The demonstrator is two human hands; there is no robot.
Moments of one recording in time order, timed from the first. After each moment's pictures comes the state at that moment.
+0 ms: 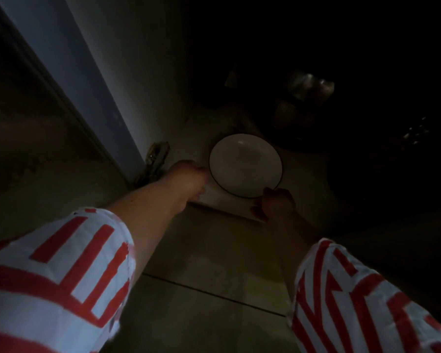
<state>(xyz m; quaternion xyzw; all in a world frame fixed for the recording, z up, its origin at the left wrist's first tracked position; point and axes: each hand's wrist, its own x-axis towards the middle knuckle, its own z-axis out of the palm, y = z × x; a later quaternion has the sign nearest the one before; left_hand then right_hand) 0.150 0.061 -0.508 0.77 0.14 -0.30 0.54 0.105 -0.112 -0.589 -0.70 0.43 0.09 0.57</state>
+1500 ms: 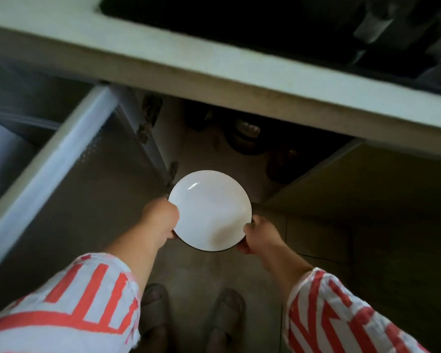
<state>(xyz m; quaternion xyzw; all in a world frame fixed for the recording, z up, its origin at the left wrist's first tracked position) 0.009 0.128 -0.199 0.78 0.30 -0.34 0.44 -0.079 -0.052 -0.202 -0.68 0.44 0.25 0.53</state>
